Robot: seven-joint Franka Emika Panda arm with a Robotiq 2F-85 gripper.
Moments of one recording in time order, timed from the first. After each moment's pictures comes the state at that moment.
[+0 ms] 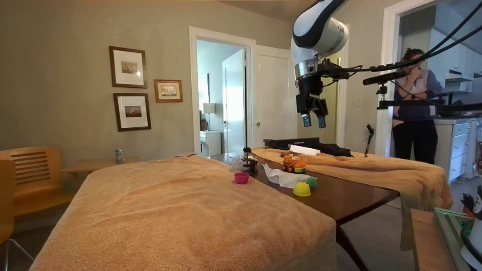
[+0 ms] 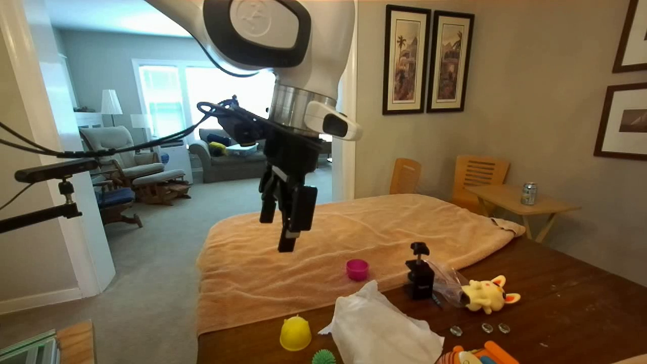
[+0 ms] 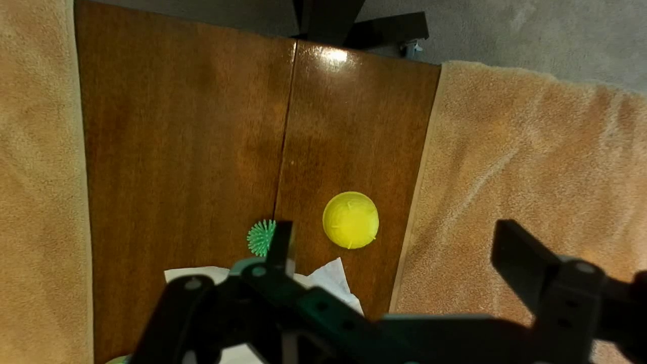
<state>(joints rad) -0.13 -0.20 -0.20 -2.33 0.01 1.90 -0.09</state>
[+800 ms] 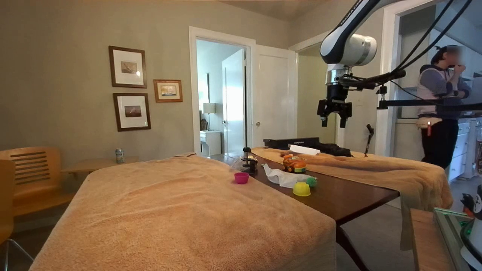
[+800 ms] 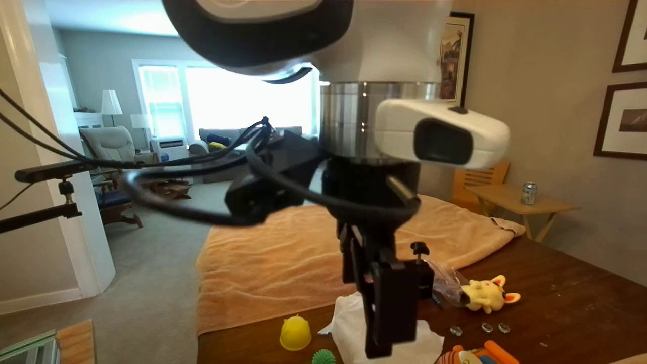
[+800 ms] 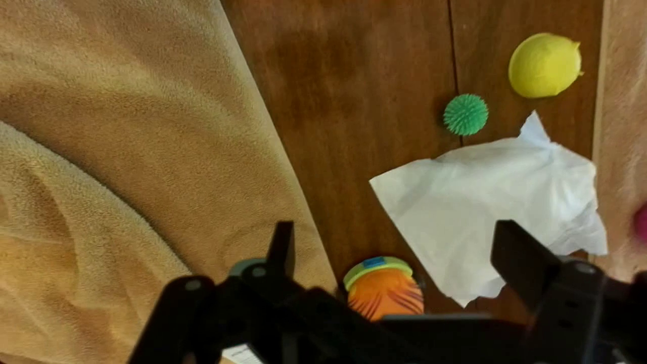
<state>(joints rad) -0.33 -0.13 -0.38 -2.32 0.01 2.20 -0.11</state>
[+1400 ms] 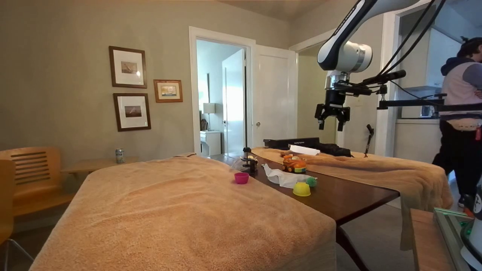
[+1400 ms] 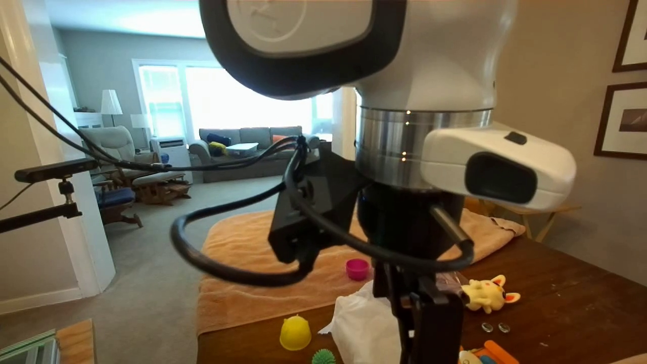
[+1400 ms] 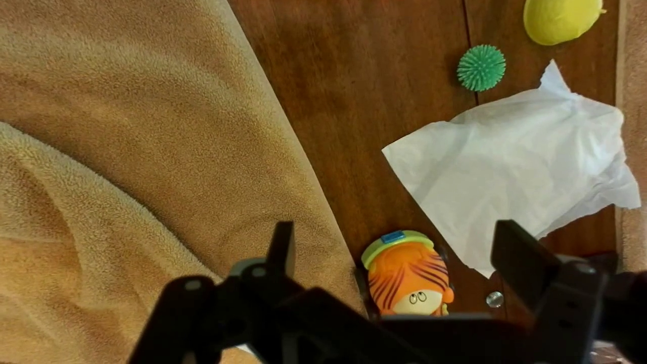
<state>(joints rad) -0.34 -0.03 -0.40 -2.25 0.09 2.23 -0.13</state>
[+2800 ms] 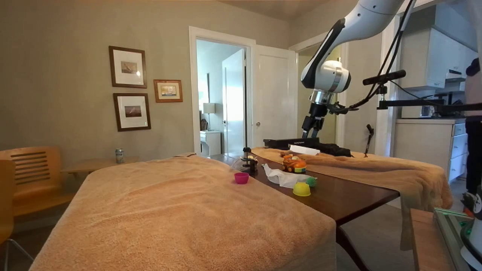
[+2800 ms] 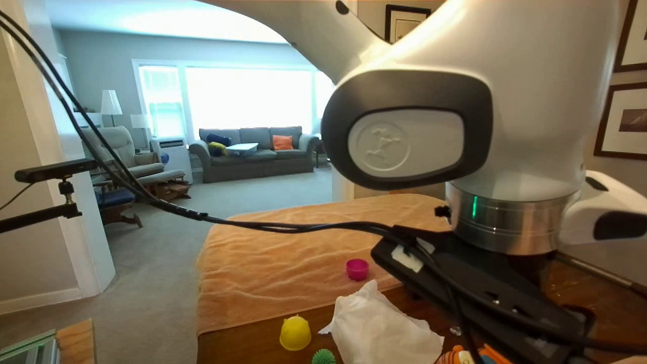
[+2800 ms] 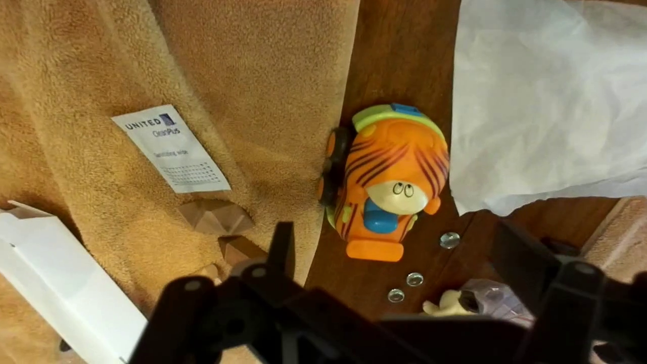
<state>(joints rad) -0.44 0.27 -0.27 -2.05 0.40 2.48 -0.84</state>
